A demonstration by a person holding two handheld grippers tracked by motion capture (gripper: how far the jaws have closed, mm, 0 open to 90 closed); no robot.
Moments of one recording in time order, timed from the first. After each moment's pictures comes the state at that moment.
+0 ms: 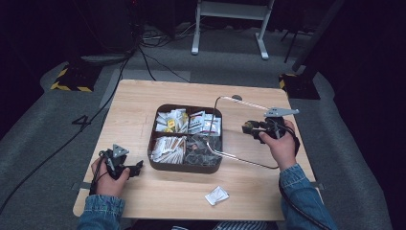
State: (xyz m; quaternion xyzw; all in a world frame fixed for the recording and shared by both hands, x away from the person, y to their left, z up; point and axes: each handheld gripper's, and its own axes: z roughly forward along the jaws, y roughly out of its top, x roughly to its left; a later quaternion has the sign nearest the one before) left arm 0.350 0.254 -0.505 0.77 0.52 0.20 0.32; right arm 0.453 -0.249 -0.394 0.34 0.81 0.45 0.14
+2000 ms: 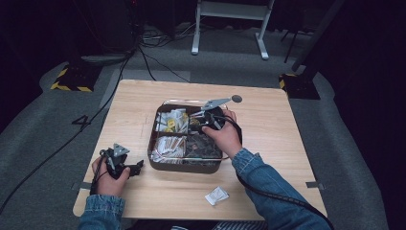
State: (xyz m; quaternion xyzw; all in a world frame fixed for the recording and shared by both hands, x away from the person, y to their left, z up) left arm 0.353 0.254 -0.505 0.77 0.52 0.19 0.32; right arm 0.482 -0.078 -0.403 0.26 0.86 0.42 0.09
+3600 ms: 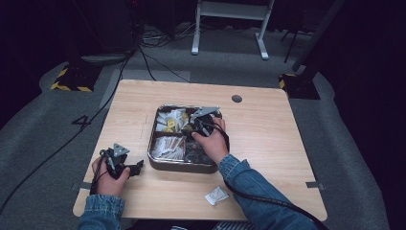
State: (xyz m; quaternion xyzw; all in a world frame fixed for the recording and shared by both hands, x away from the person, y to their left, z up) left arm 0.353 0.254 -0.505 0.77 0.52 0.19 0.32; right arm 0.481 -0.051 -0.441 0.29 0.86 0.42 0.10
